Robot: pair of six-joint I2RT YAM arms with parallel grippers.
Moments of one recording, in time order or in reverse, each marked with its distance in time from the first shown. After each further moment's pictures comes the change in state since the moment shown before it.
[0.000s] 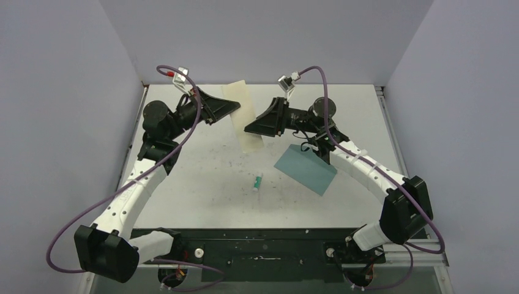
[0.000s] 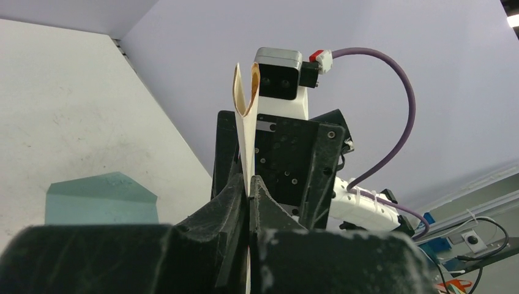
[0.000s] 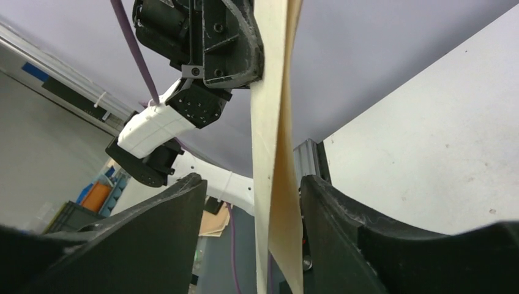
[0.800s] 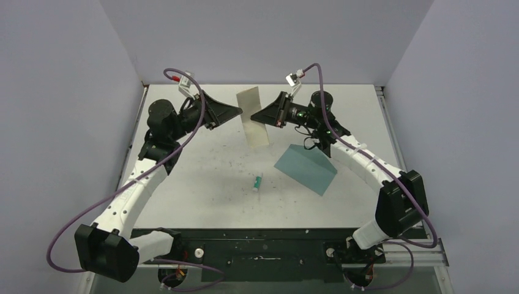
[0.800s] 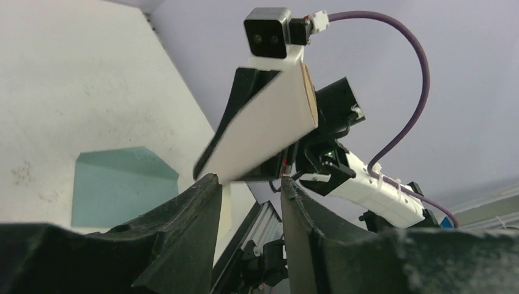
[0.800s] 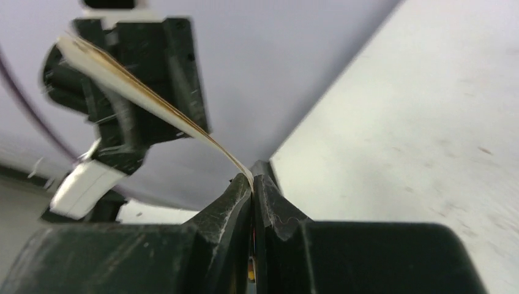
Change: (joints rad) left arm -0.002 0.003 -0.006 -0.093 0.000 0.069; right arm -0.048 0.060 0.029 -0.095 0.124 -0.049
